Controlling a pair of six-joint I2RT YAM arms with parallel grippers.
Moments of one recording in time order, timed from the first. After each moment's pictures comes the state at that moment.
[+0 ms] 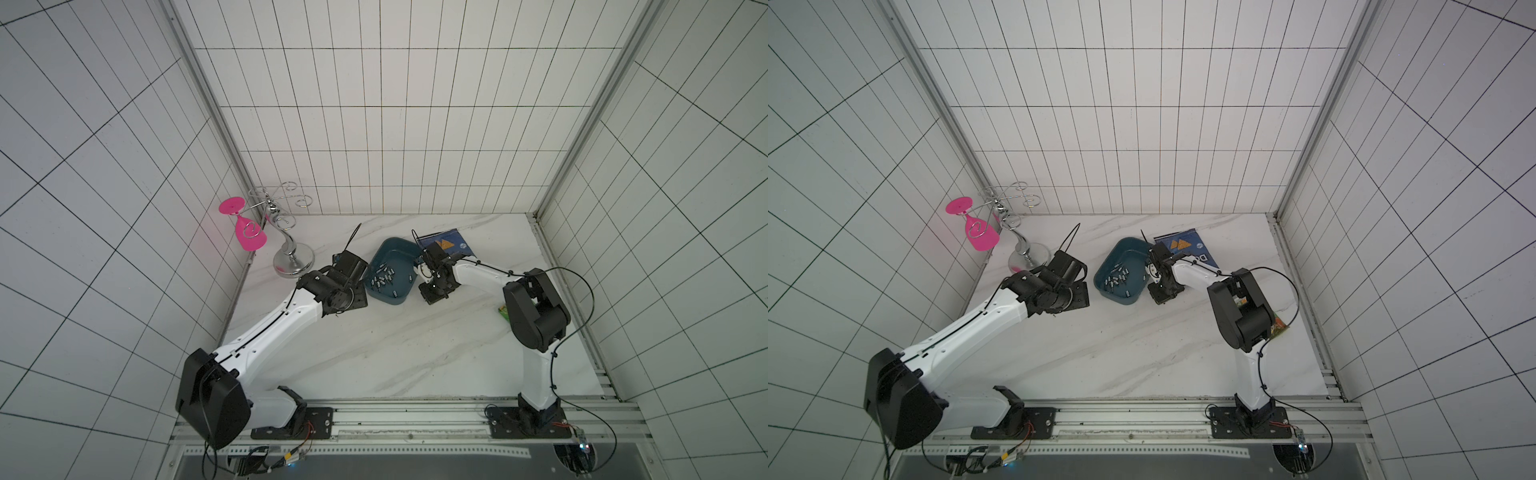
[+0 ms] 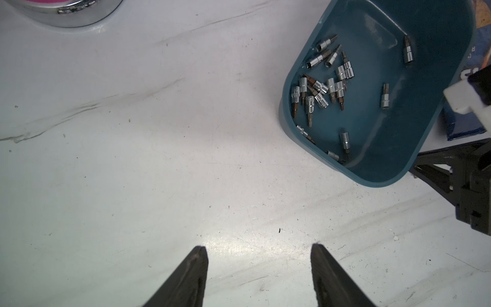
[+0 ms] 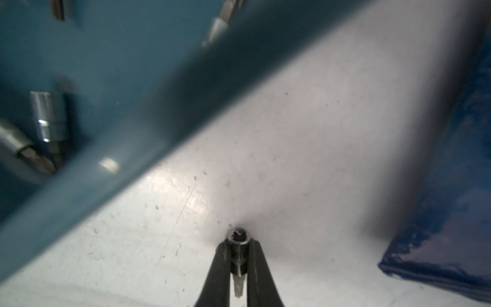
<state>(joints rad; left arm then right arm) -0.56 1.33 1.10 -0.89 -0.16 -0.70 0.65 1.99 1.39 -0.73 -0.06 0.02</state>
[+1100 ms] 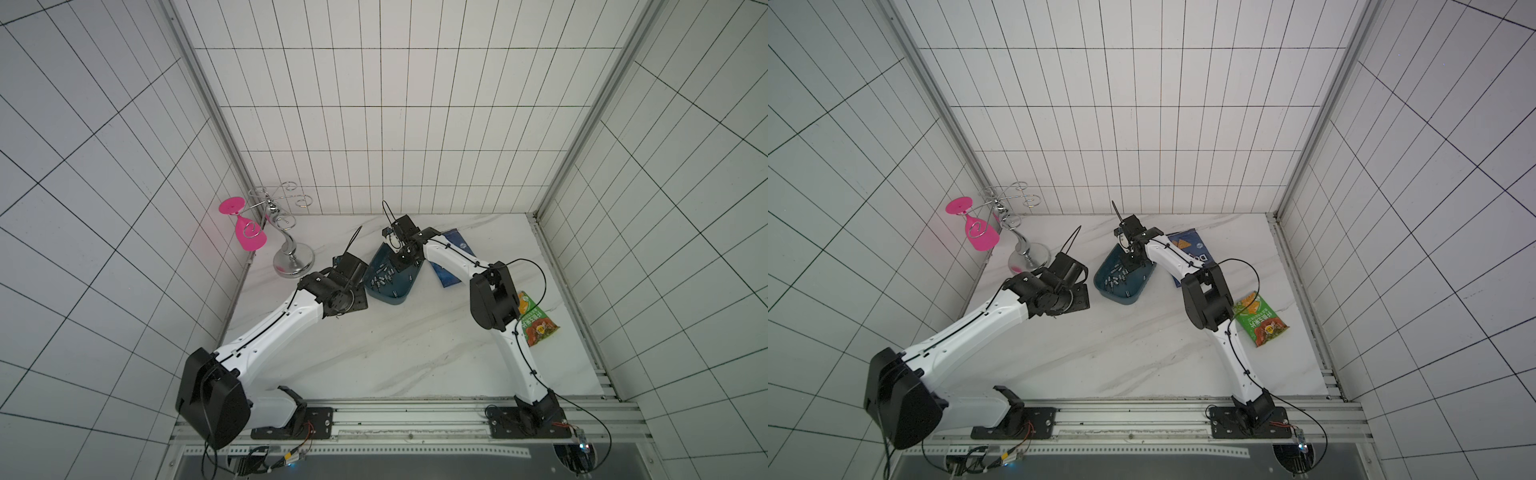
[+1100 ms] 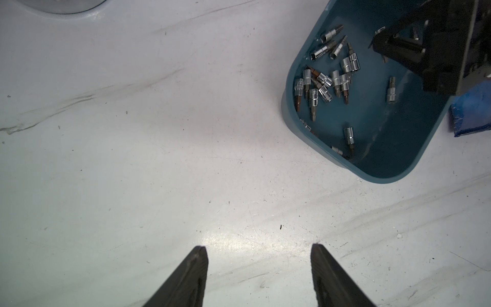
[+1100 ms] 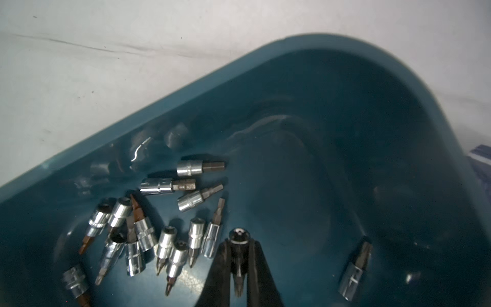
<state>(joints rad) -0.57 1.33 1.08 -0.89 -0.16 -0.72 0.71 2.42 2.12 -0.79 -0.05 -0.08</state>
